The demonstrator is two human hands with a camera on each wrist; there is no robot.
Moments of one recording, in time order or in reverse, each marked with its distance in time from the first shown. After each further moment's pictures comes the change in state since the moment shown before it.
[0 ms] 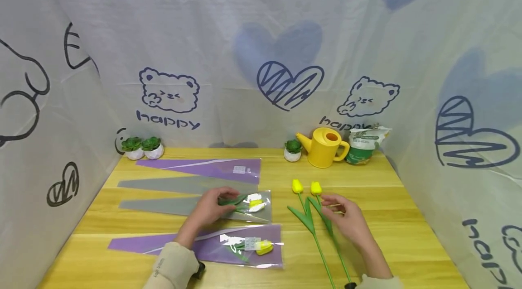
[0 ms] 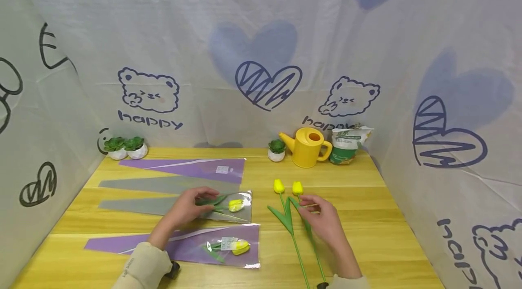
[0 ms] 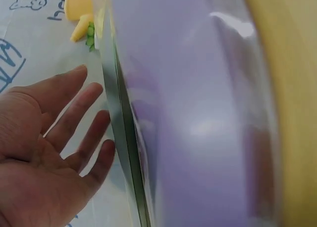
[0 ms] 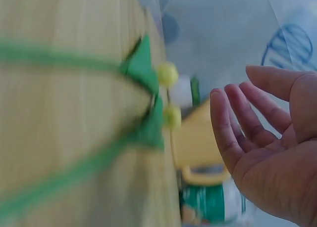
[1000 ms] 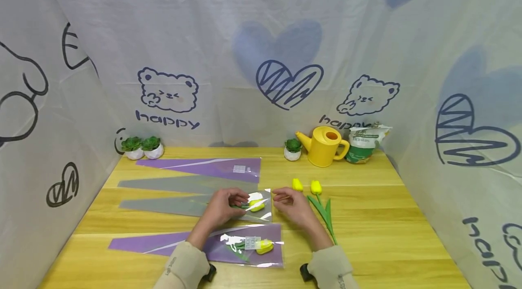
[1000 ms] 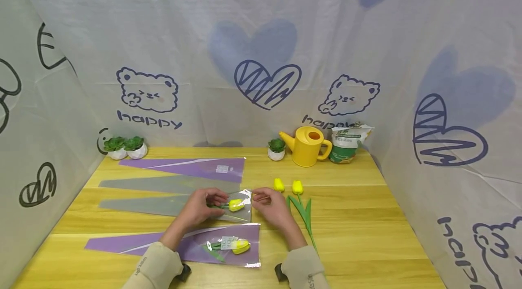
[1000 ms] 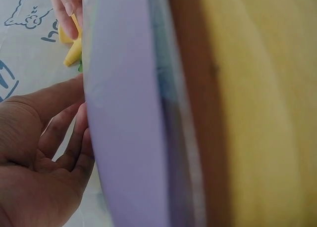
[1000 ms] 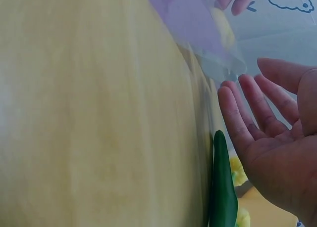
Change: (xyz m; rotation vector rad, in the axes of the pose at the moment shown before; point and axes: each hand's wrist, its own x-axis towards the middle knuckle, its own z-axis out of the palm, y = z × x) left_hand 0.013 0.007 0.026 -0.155 -0.004 0.045; right_hand 0.059 -0.010 0.112 0.128 -0.136 -0.132
